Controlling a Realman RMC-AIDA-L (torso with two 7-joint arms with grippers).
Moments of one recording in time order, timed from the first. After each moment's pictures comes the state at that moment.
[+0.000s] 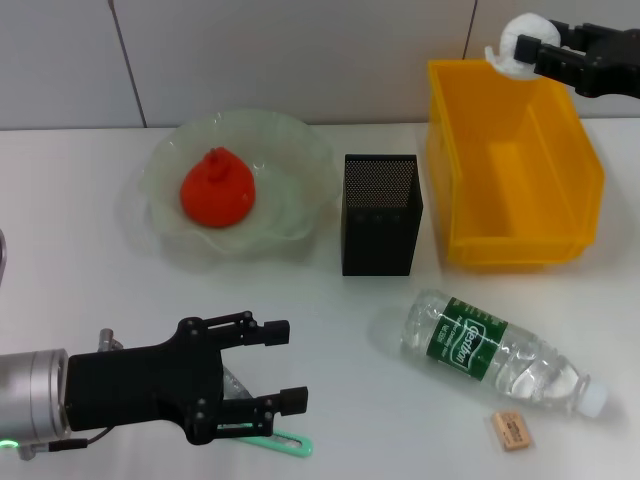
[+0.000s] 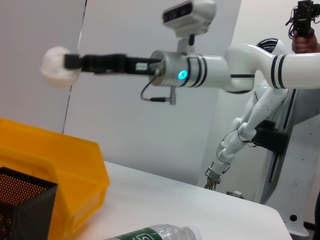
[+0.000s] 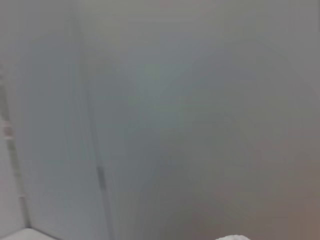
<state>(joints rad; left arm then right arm) -0.44 -2.05 0.89 0.50 1.79 1.73 -1.13 0.62 2.04 -0.58 -0.84 -1.82 -1.29 1.59</state>
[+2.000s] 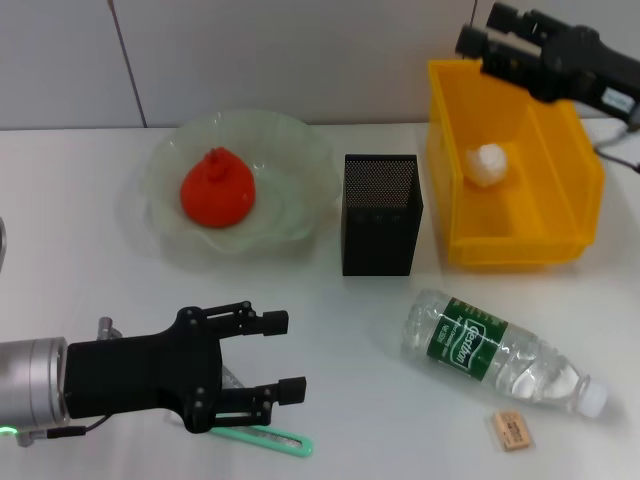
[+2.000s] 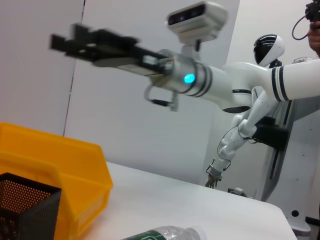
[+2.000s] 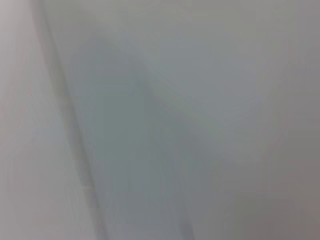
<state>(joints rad) -0.46 -2.04 0.89 0.50 1.79 1.73 -1.13 0.60 2.02 -0.76 -0.65 -1.47 -1.41 1.40</state>
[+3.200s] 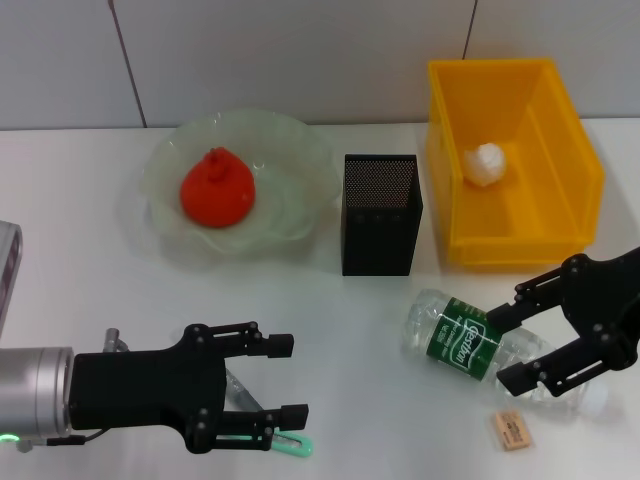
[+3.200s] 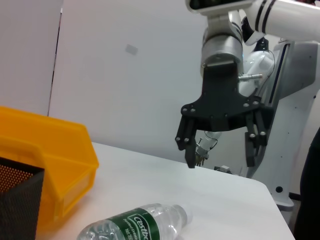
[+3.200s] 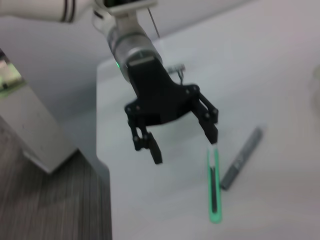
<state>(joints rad) -0.47 -2.04 0.89 0.51 1.86 1.73 -1.12 0.69 2.01 -0.79 -1.10 -2.30 -2.05 1.81</state>
